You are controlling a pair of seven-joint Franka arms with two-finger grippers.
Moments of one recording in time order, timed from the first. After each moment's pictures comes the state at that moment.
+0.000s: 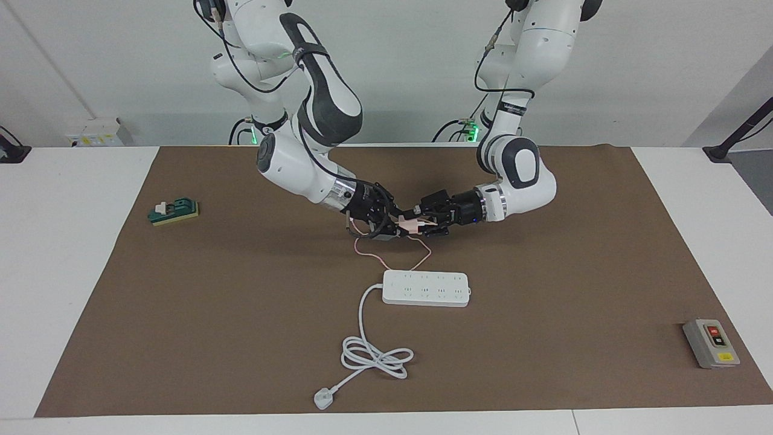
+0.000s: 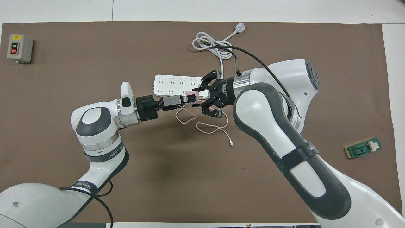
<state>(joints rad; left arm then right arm) -0.22 0.24 -0.15 -2.13 -1.85 2.01 0.94 0.48 0.30 -0.06 -1.79 1.00 2.22 1.41</state>
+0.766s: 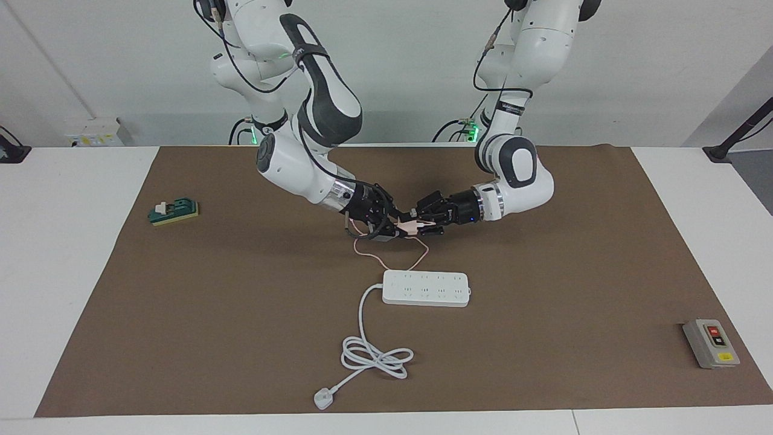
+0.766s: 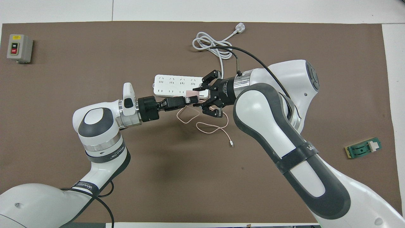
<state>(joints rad) -0.23 0.24 -0.15 -2.13 -1.85 2.03 0.94 0.49 0.30 -0.06 -1.80 1.00 2.23 1.41</state>
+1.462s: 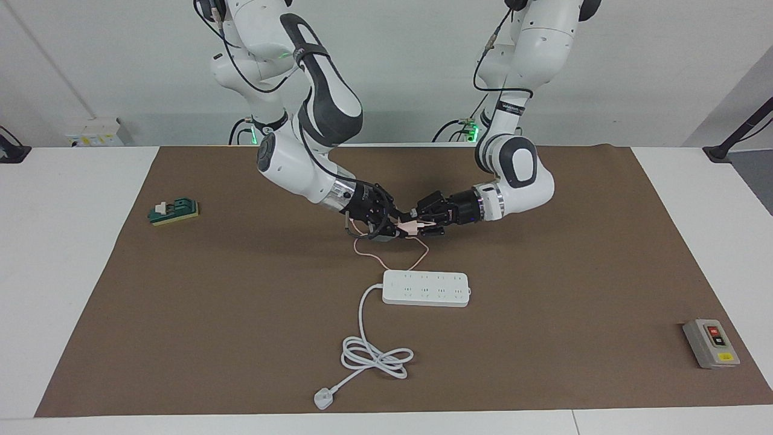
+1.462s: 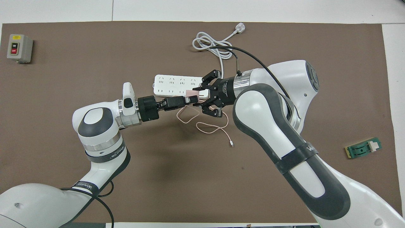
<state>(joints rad) -0.23 0.24 -0.15 -2.13 -1.85 2.03 0.95 0.49 0.29 -0.06 -1.80 1.00 2.24 1.41</state>
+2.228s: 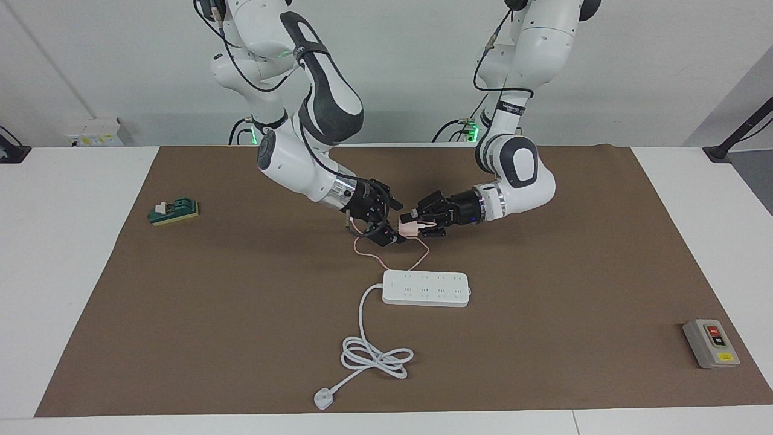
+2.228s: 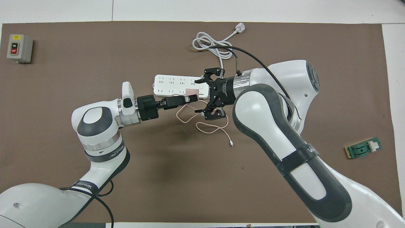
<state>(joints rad) -0.23 0.24 -0.15 -2.13 -1.85 2.03 0.98 0.49 0.29 -0.06 -1.80 1.00 2.24 1.40</state>
